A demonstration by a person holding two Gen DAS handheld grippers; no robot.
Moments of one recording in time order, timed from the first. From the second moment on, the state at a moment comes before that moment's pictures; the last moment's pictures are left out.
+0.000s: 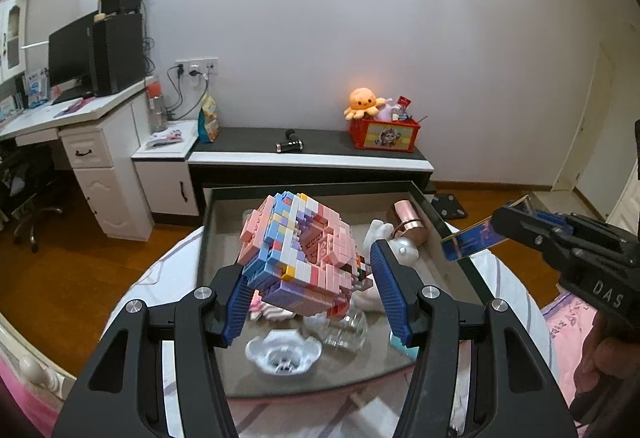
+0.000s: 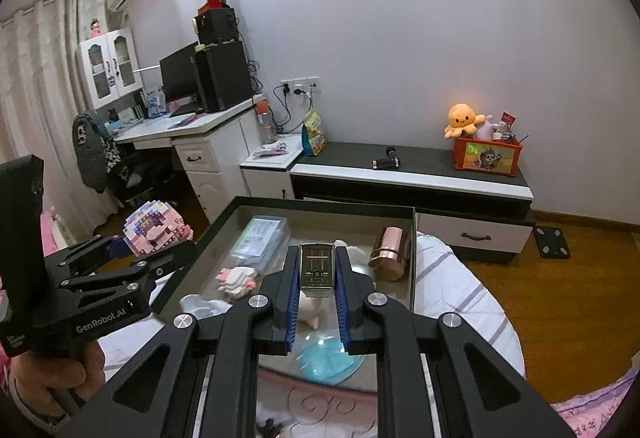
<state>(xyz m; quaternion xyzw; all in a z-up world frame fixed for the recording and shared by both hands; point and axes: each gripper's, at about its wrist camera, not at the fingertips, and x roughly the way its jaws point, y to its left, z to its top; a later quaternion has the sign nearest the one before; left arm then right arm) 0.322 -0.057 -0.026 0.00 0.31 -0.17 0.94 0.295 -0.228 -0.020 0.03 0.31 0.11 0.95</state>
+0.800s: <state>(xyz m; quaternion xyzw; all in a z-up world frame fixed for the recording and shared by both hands) 0.351 -0.071 -0.063 0.01 0.35 -0.12 0.93 0.326 -0.243 -0.059 0.06 0.36 0.08 0.93</state>
